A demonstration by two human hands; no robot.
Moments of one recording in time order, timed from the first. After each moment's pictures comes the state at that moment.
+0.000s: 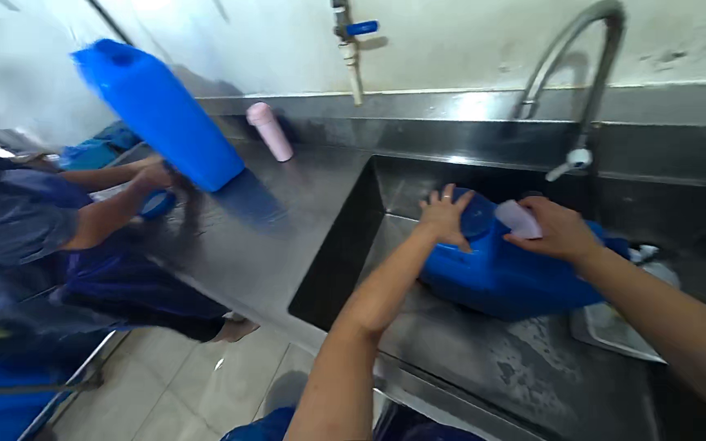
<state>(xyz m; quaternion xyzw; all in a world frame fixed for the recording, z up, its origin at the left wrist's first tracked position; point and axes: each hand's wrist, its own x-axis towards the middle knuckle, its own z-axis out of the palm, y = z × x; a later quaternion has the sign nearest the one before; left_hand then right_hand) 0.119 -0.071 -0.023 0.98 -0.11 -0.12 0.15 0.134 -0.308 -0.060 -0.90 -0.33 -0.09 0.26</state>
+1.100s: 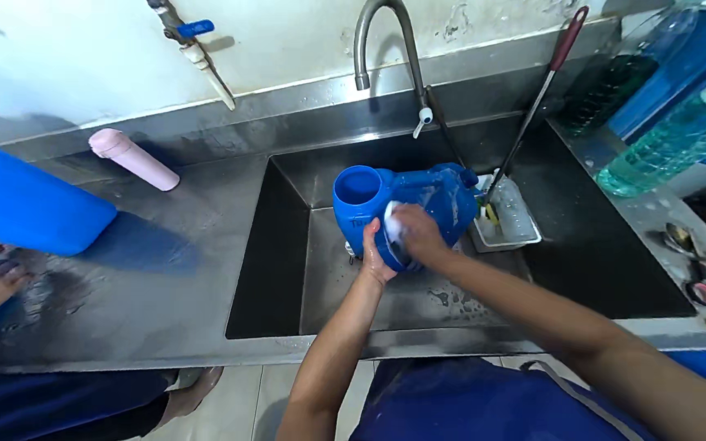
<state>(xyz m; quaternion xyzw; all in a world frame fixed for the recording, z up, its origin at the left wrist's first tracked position) -0.023 -0.130 -0.068 0.36 0.09 -0.16 0.92 -0.021 -0.256 -0.069 -0.85 -0.23 -0.13 0.45</state>
